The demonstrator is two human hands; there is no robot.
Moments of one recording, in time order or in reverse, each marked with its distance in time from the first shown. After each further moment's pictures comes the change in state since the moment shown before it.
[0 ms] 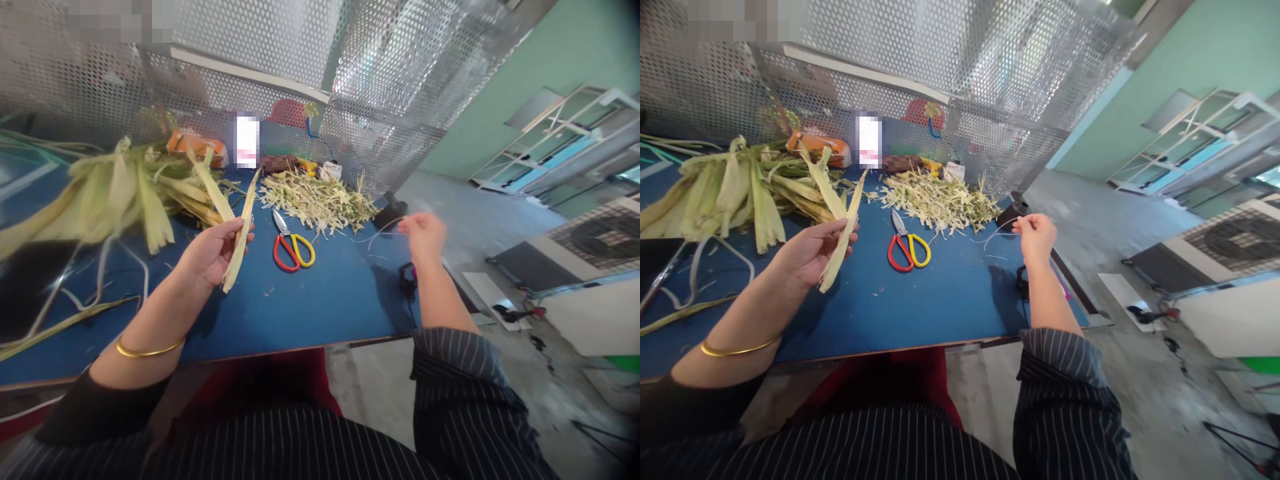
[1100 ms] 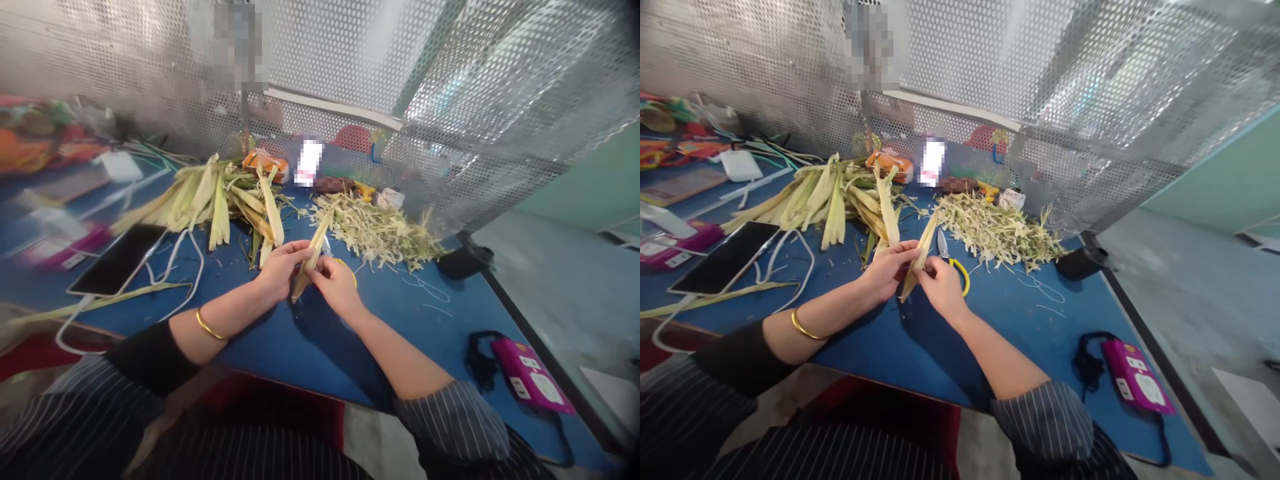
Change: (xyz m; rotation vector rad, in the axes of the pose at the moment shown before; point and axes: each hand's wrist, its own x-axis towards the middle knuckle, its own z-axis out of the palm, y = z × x) left_hand 0.034 -0.054 0.014 -0.049 -0.024 0.174; right_hand -0.153 -0.122 0.142 0.388 -0.903 -0.136
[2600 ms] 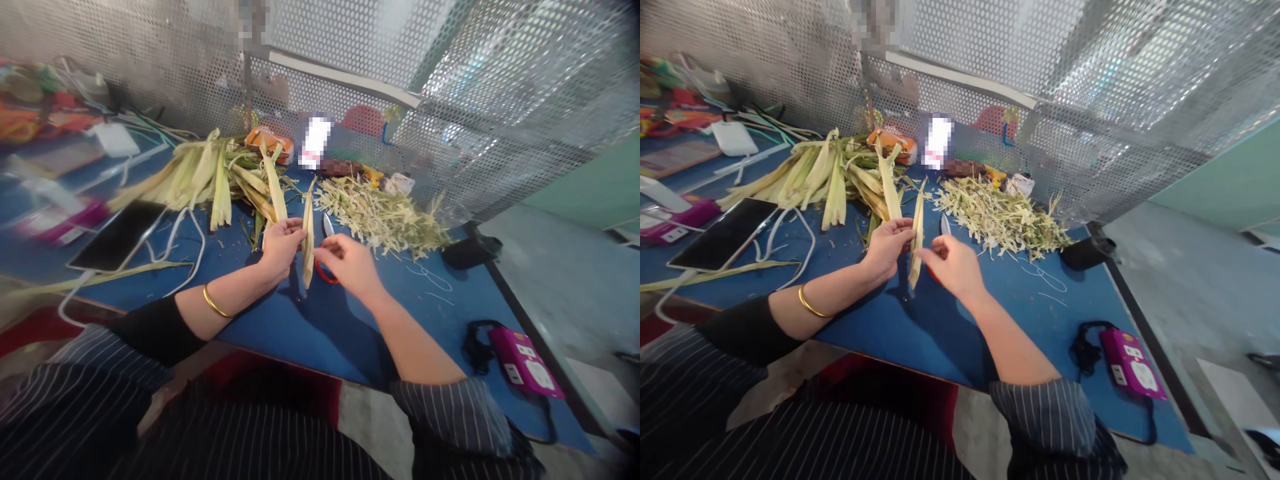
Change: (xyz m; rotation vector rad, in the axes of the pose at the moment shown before) left_hand 0.011 -0.009 -0.004 0.190 0.162 0.258; right_hand 0.003 -0.004 -0.029 -0.334 0.002 -0.089
